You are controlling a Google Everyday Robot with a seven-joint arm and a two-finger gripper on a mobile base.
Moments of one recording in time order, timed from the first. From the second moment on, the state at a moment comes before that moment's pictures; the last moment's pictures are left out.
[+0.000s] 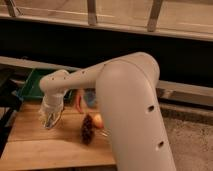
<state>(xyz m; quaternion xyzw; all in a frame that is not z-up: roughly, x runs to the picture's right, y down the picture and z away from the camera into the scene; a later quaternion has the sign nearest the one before) -0.272 0.133 0.755 -0.43 0.07 0.56 0.70</state>
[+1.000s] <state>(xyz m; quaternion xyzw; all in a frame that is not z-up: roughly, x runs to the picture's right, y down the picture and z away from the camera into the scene) -0.258 0.083 0.772 -0.42 0.04 0.57 0.70</state>
